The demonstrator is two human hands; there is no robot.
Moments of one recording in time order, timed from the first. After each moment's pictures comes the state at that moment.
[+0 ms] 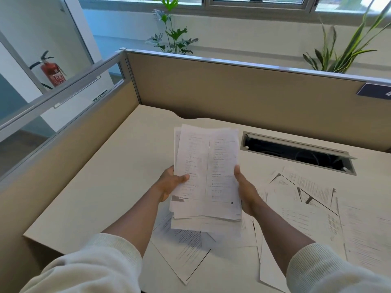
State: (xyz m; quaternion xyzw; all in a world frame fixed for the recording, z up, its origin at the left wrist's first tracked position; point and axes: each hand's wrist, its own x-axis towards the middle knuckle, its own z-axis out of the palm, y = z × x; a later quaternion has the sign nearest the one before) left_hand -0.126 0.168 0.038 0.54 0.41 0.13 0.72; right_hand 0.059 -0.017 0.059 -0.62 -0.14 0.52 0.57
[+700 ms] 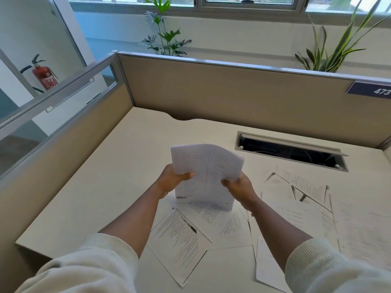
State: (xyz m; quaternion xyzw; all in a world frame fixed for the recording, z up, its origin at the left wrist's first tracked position) left_hand -0.102 0.159 0.059 0.64 0.35 0.14 0.67; right_hand 0.065 -0.016 0.070 -0.75 -0.26 0.36 0.50
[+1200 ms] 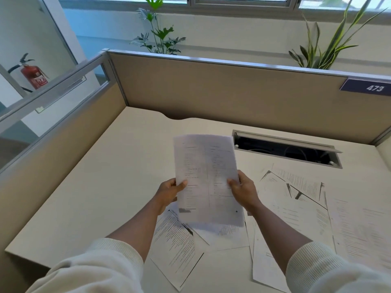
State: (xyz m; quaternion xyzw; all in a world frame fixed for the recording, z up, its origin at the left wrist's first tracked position) left_hand -0.110 0.140 0.013 0.54 0.45 0.09 0.70; right_hand 0.079 -0.031 0.051 -0.79 -0.27 0.28 0.47
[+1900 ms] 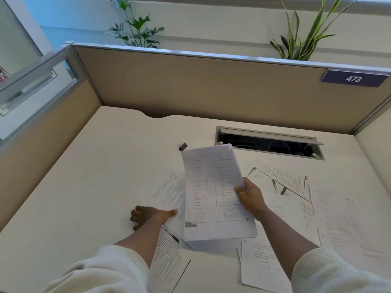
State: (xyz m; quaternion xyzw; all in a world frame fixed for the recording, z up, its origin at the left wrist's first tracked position) left_hand -0.087 0.115 -0.034 0.55 0.76 -0.13 0.32; right_hand 0.134 -0.071 0.021 -0.84 -0.19 0.29 0.43
